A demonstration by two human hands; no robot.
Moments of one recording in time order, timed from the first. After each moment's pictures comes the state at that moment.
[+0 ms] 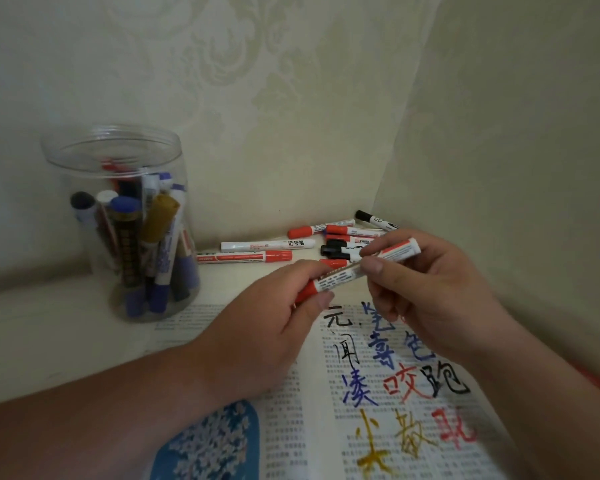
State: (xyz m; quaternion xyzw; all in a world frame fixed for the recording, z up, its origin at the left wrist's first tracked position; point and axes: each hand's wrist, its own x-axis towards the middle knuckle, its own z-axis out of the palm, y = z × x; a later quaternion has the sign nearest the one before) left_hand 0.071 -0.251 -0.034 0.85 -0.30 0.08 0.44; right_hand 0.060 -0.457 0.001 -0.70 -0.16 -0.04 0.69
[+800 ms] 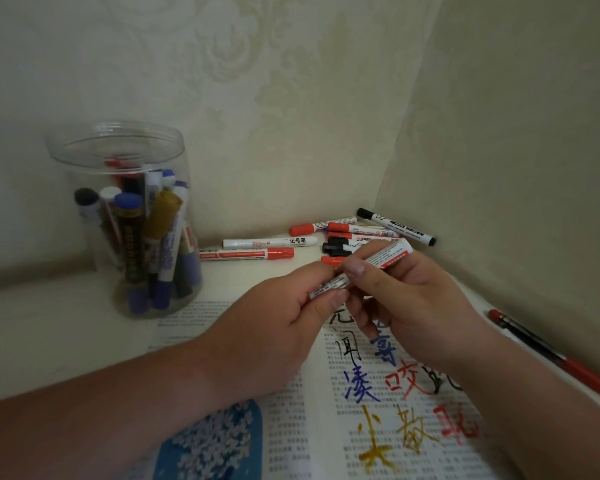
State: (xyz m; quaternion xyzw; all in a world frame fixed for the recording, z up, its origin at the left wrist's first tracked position) left_hand 0.060 -0.254 -0.019 0.82 -0.34 0.04 0.46; right_hand 0.056 -0.439 -0.005 -0.73 -0.16 0.01 0.67
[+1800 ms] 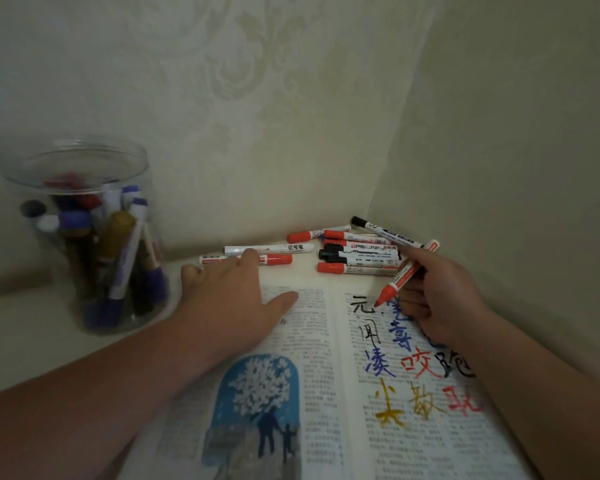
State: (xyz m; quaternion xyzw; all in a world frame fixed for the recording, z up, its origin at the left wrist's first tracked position) left_hand 0.103 -0.227 -0.036 0.99 -0.09 0.06 0.11; right_hand 0.099 -0.494 -0.025 -0.61 0.17 -0.04 0.77
